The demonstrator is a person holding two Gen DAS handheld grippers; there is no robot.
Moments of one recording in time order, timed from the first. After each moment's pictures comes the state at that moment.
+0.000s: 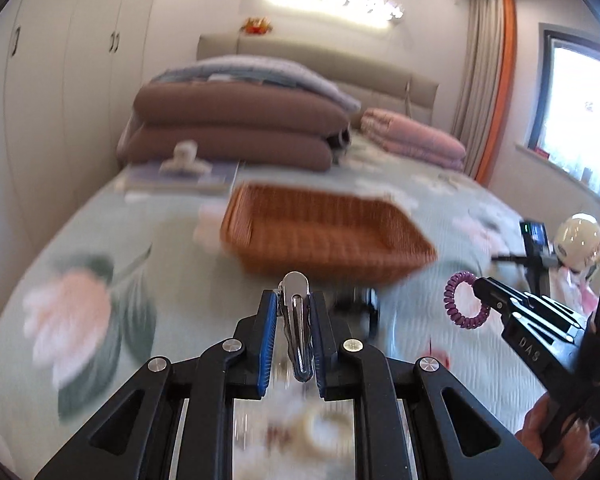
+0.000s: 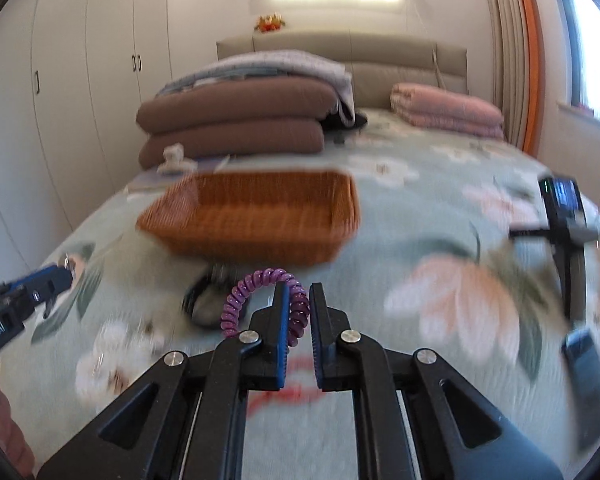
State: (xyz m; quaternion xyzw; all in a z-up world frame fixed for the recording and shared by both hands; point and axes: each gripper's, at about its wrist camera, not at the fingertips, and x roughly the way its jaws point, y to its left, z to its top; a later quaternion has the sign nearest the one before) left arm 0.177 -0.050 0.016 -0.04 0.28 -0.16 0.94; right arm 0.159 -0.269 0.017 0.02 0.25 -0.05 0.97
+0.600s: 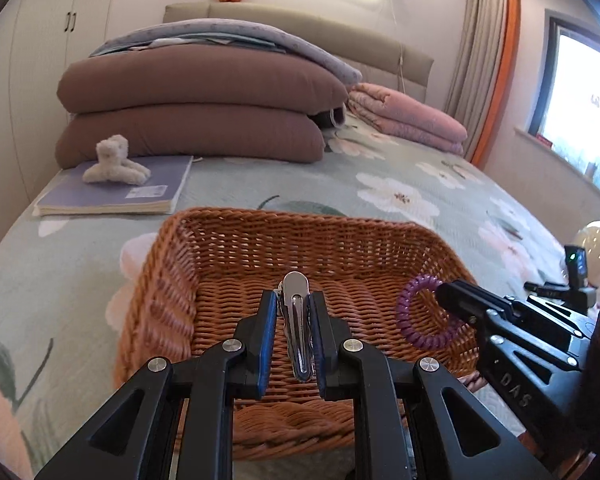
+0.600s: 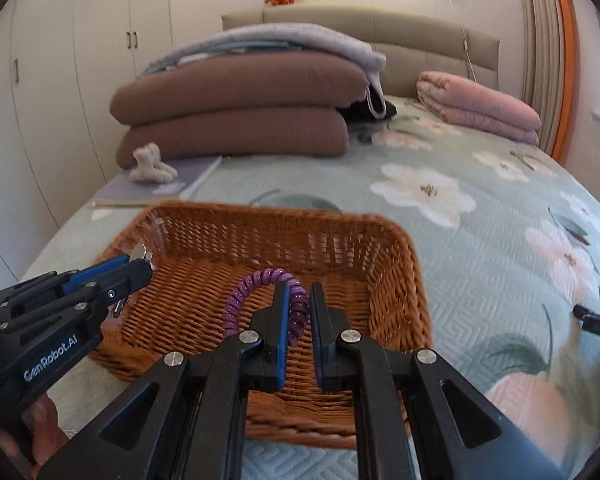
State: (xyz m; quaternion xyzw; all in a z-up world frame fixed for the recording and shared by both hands) left arm 0.364 -0.121 -0.026 -0.03 0.33 -0.20 0.92; right arm 0.339 -0.277 -0.006 0.02 0.32 -0.02 0.95
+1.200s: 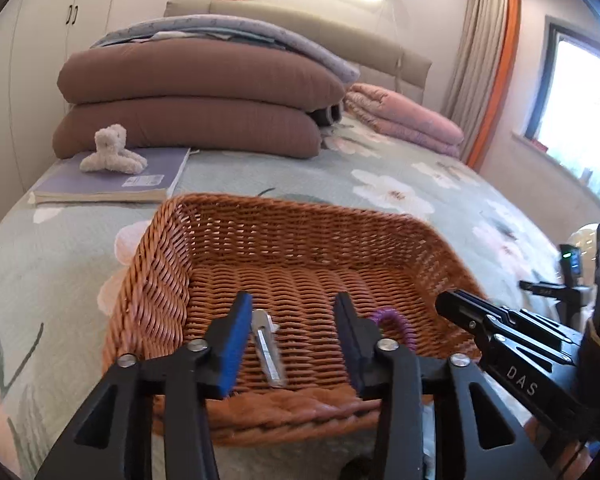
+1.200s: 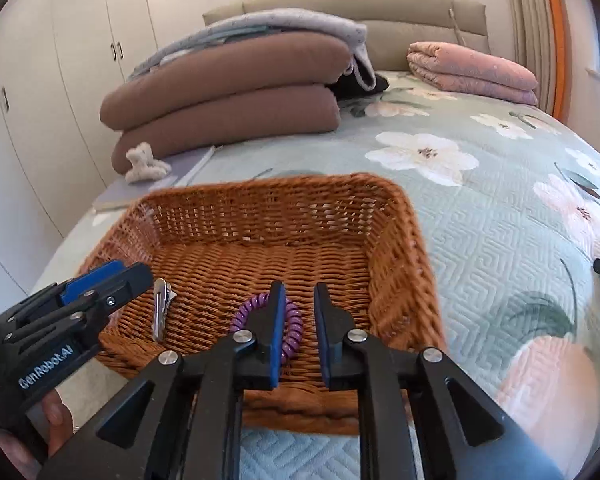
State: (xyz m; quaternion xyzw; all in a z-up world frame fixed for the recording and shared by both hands) left arm 0.352 -0.110 -0.030 -0.05 0.33 -0.22 0.92; right arm 0.321 -0.302 -0.015 0.08 0.32 -0.01 0.94
